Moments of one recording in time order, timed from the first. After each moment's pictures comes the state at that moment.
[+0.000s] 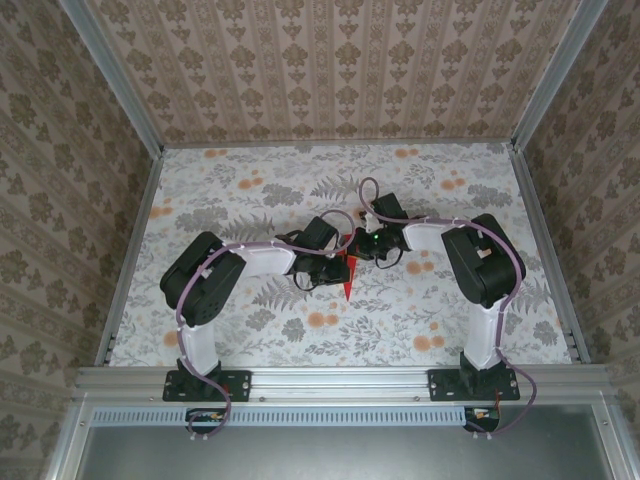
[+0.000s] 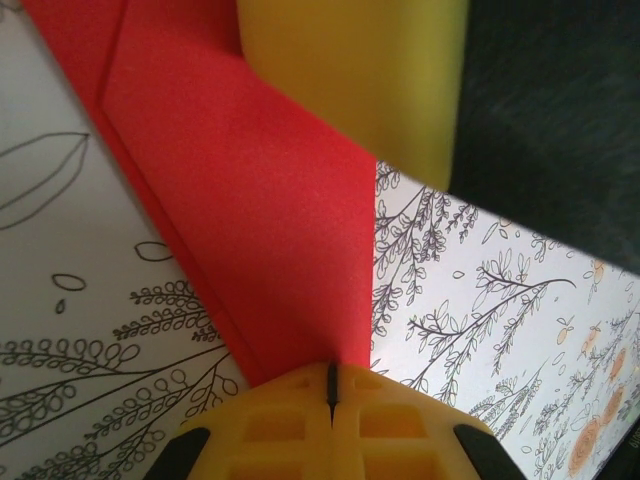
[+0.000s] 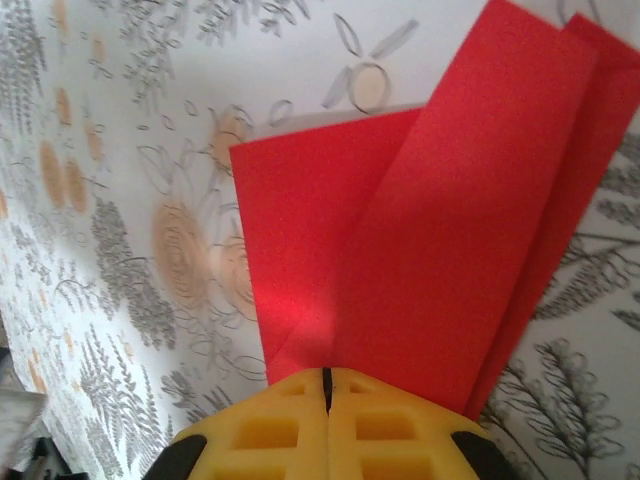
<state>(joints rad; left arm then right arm) -0.80 1.88 1.02 -0.18 0.43 -0.72 0.40 1.95 1.07 -0.14 -0.54 0.61</state>
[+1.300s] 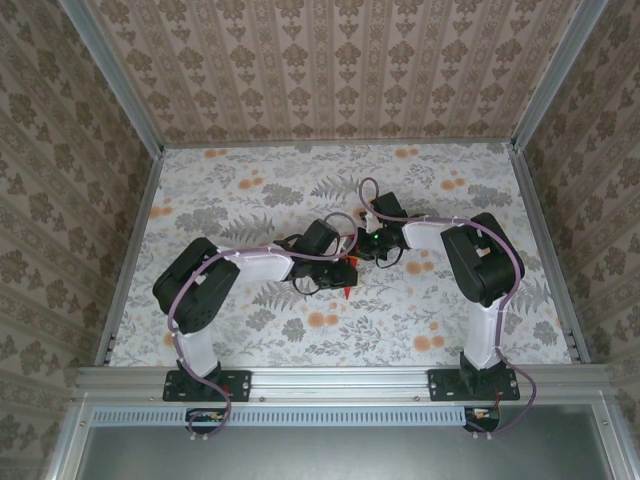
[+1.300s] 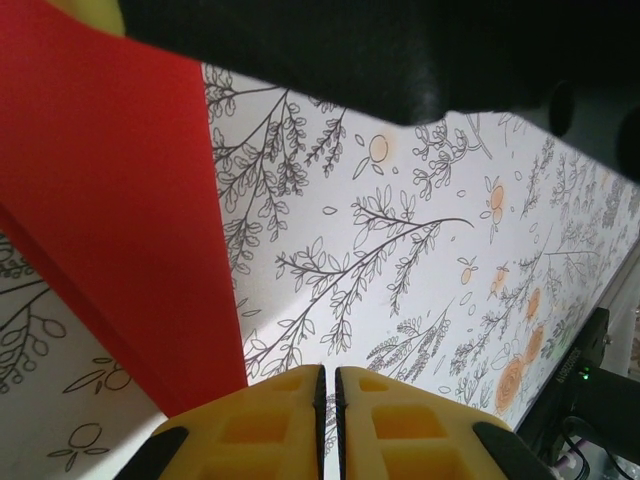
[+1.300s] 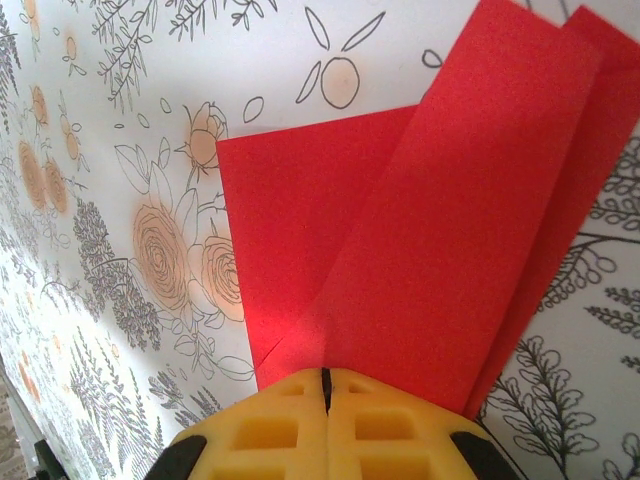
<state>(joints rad) -0.83 1.82 0.97 -0.10 0.53 -0.74 0.40 1.97 1.10 -0.19 -0.53 0.60</state>
